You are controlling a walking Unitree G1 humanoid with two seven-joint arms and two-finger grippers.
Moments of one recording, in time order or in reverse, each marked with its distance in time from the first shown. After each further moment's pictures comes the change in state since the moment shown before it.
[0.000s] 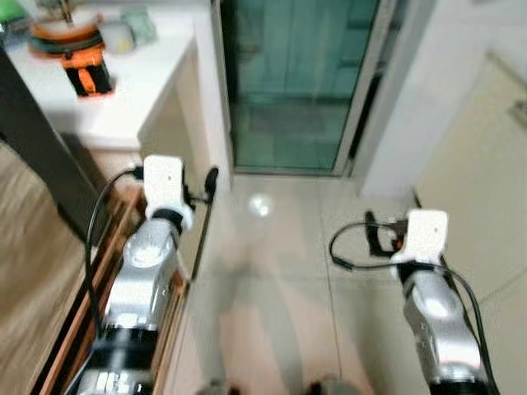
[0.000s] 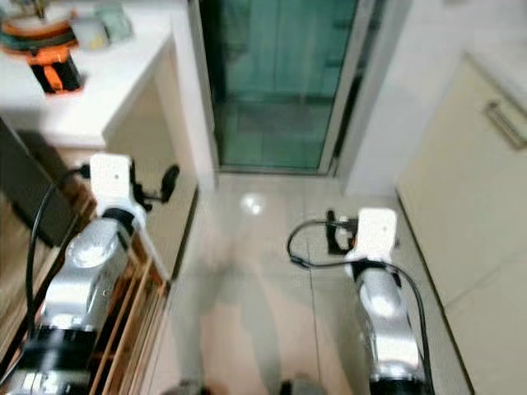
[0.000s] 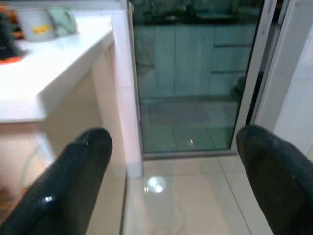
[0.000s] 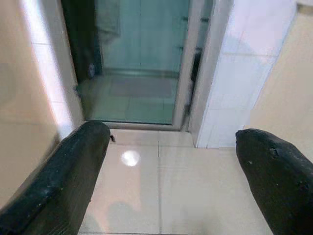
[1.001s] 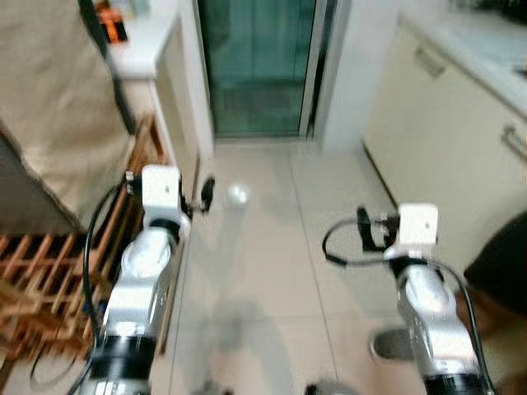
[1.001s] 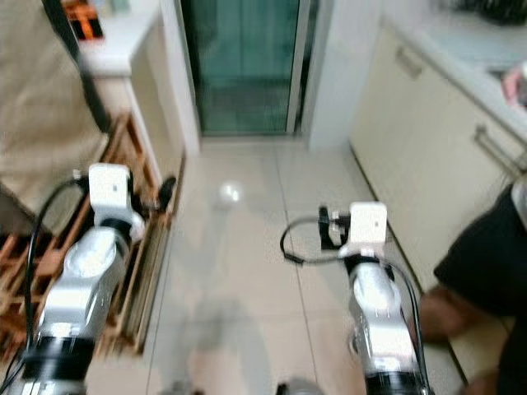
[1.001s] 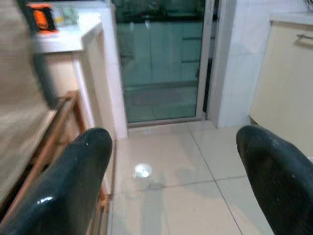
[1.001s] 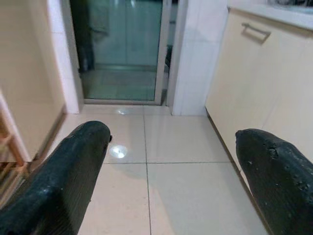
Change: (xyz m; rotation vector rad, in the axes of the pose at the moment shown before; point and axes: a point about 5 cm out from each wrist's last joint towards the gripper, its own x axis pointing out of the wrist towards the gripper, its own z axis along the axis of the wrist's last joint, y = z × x) left arm -0.008 0.003 -0.012 0.011 0.018 0.017; right arm 0.006 0.009 0.004 -0.010 -0.023 0.031
